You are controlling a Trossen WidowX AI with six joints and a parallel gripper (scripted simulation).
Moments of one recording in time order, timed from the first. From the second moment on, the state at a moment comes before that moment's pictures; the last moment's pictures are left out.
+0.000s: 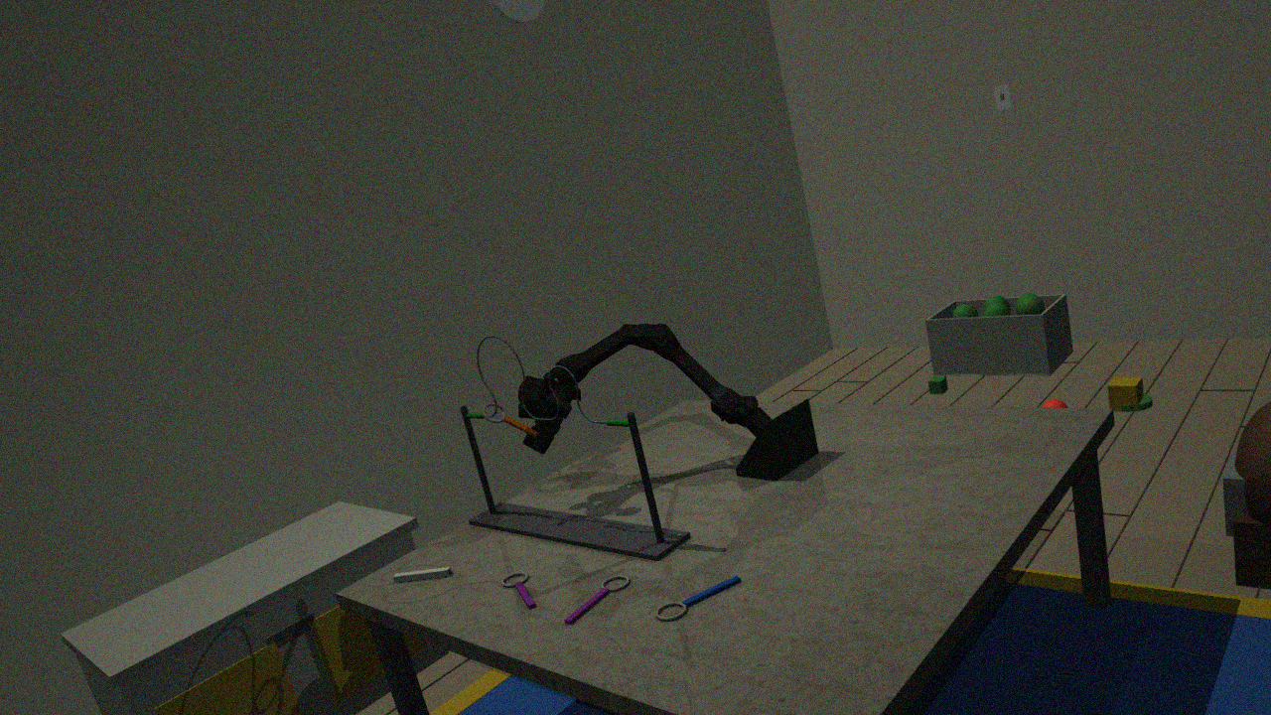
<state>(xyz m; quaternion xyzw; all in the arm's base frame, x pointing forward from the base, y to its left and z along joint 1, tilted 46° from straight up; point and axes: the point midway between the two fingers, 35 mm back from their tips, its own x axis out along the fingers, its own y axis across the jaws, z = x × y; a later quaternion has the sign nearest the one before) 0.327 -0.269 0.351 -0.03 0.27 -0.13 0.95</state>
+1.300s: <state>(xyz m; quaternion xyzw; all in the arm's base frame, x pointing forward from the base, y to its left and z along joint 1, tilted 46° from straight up) 0.356 -0.148 0.390 0.40 0.21 -0.02 0.89</state>
